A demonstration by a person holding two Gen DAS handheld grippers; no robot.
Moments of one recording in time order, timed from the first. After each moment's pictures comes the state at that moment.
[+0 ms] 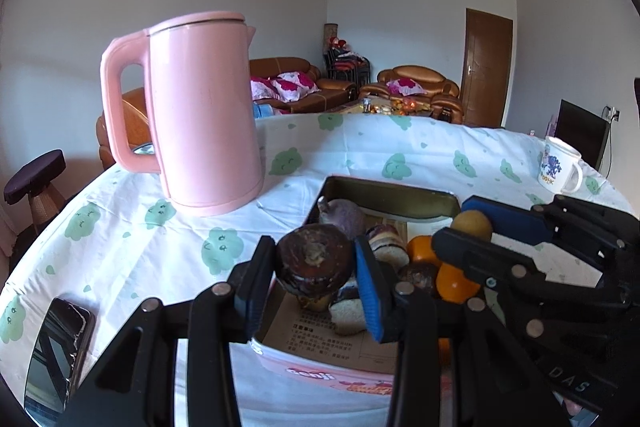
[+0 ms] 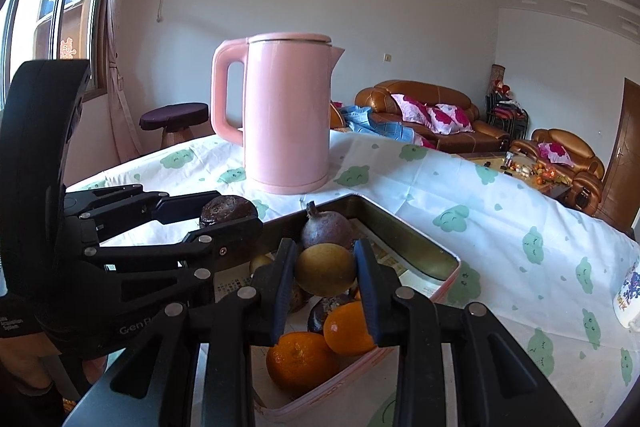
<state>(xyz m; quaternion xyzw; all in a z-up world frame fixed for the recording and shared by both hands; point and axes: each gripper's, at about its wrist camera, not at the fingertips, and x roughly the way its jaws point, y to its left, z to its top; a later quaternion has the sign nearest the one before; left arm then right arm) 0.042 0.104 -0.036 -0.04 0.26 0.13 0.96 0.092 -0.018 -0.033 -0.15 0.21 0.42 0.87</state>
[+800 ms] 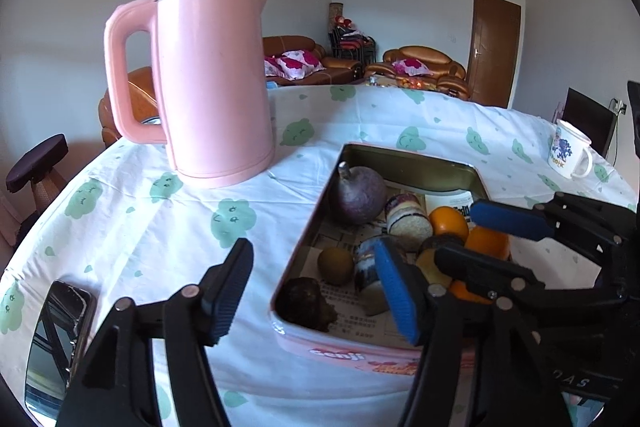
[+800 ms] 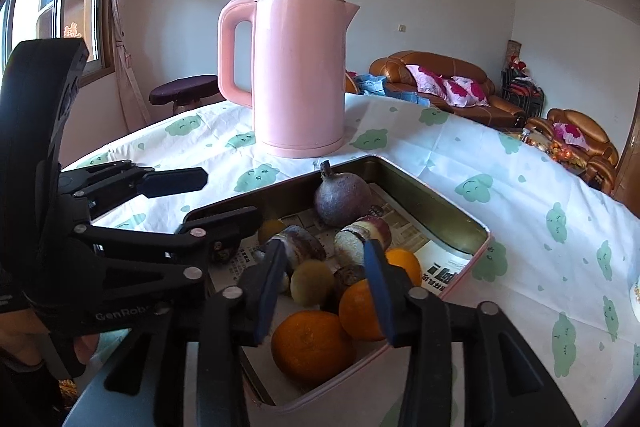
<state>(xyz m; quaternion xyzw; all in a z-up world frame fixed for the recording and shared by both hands) 0.038 0.117 -0.048 -0.05 0.29 0.14 0.95 0.099 -0.008 -0.050 -0.16 0.25 0.43 0.85</state>
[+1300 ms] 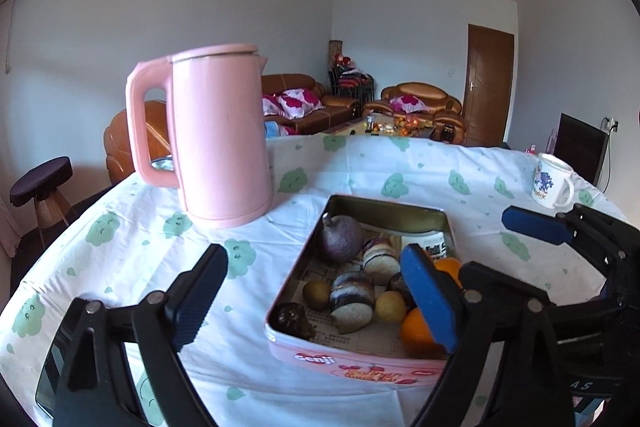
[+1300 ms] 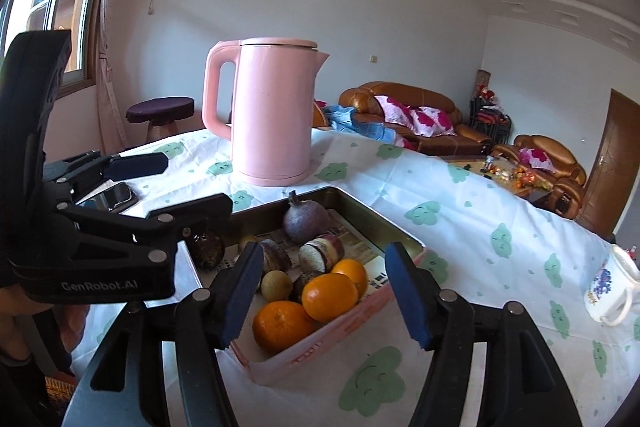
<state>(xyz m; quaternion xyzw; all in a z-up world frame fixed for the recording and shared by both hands) 0.011 0.097 -0.013 -0.04 0.22 0.13 0.97 0.069 -0.047 -0.019 -0.17 0.19 0.39 0.89</state>
